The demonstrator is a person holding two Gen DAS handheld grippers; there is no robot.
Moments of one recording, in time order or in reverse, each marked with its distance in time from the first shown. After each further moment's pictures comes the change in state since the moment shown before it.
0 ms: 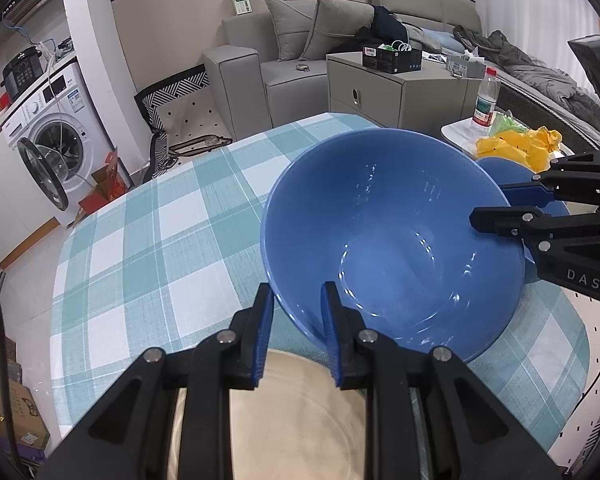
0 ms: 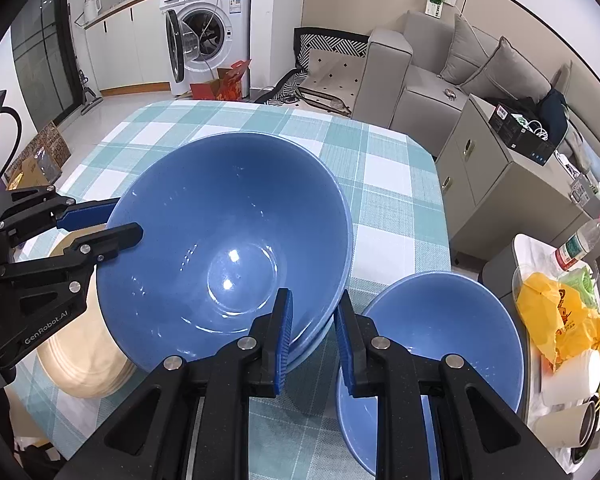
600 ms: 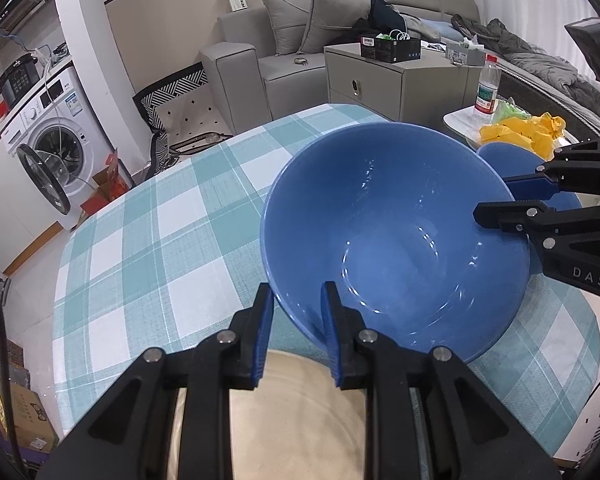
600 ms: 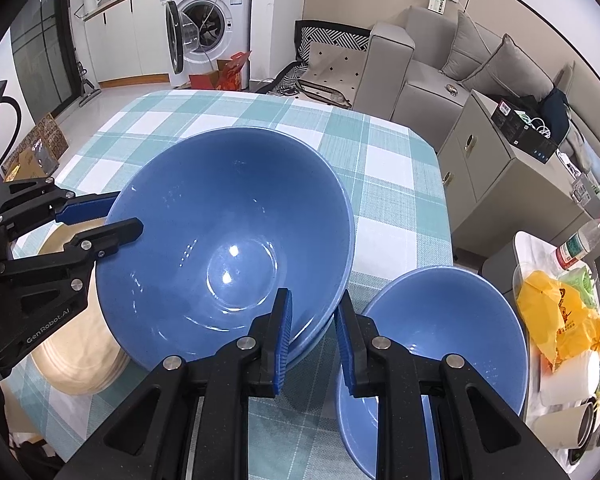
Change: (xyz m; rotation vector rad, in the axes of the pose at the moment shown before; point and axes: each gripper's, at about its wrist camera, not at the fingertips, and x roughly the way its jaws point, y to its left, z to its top) left arm 0.011 -0.006 -0.001 0.033 0.019 0.022; right arm 0.012 -0.001 -0.002 -0.010 0.024 -0.010
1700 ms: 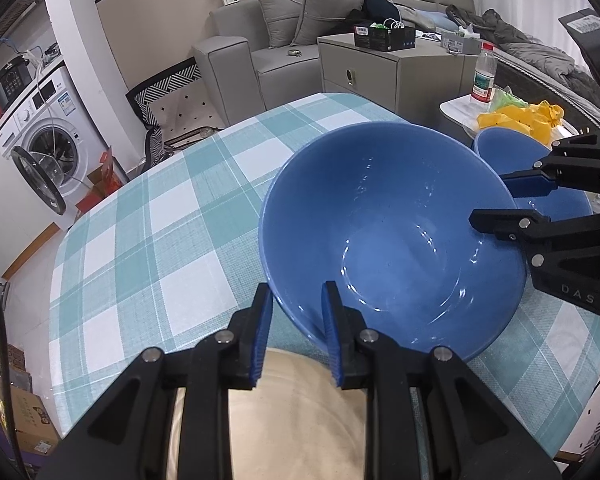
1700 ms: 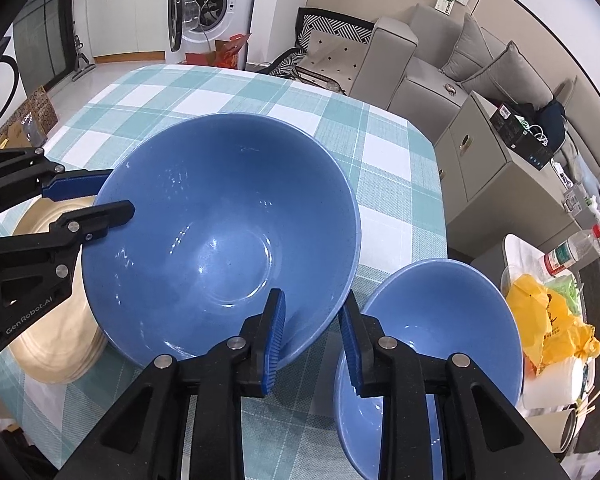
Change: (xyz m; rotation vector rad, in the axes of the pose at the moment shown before) left arm 0.010 -0.002 -0.003 0.023 0.031 -0.009; right arm 0.017 0.011 -0.006 -0.061 0.042 -0.070
